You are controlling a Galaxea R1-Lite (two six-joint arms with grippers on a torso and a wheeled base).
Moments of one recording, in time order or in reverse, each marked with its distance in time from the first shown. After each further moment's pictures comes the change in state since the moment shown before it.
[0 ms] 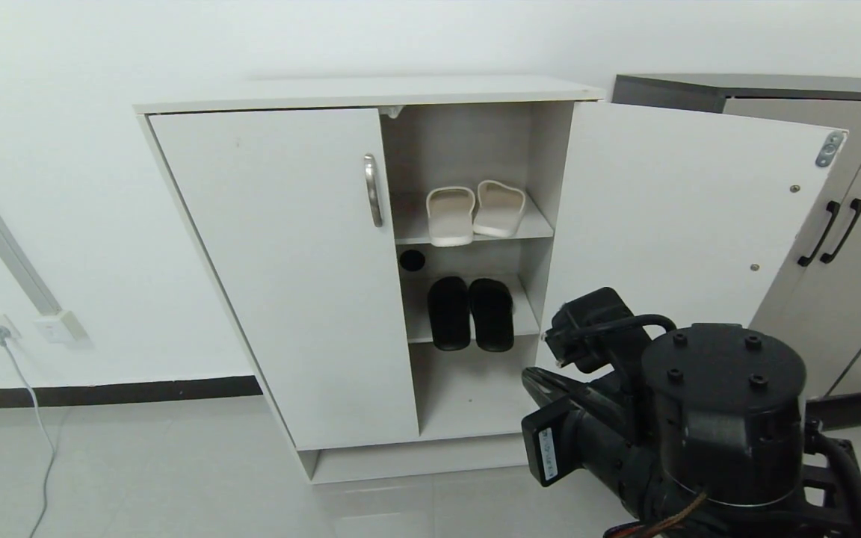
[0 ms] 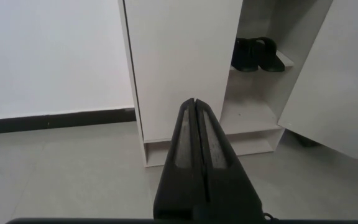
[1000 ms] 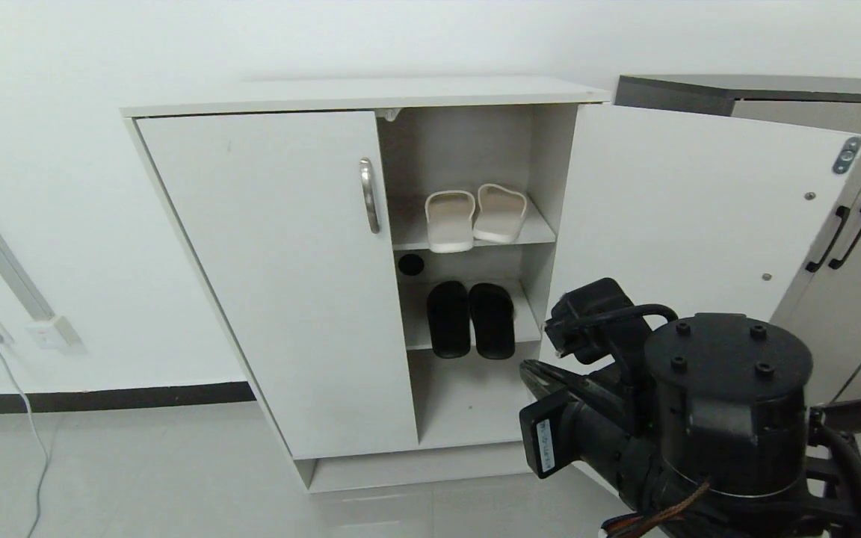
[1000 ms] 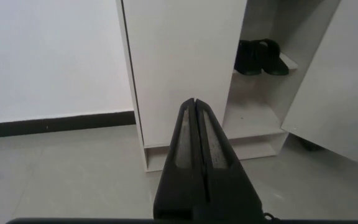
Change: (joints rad) left arm 0.001 0.000 0.000 0.000 -0.001 0.003; right arm 0.000 -0.002 -0.018 0.000 -0.001 -0.004
